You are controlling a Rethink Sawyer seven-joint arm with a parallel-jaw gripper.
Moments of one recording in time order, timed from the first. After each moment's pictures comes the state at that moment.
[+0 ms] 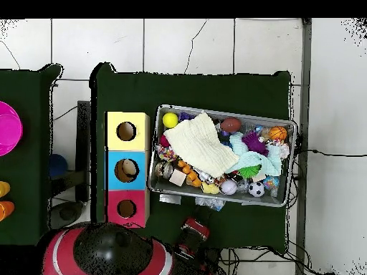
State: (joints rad) arm 0.23 0.15 -0.49 2.16 0.24 -1.20 2.49
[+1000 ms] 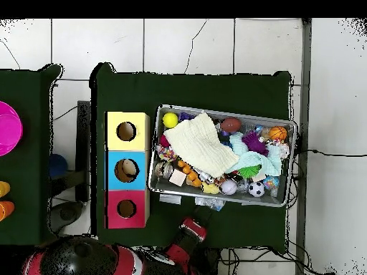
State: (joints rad) arm 0.41 0.20 -0.49 2.17 0.47 -1.14 2.49
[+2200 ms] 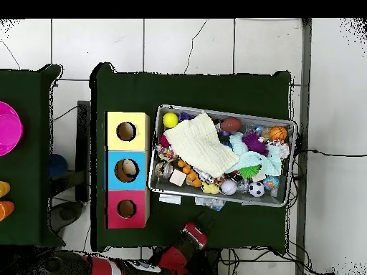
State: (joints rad) arm 0.53 0.23 -0.51 2.19 0.58 -0.95 2.49
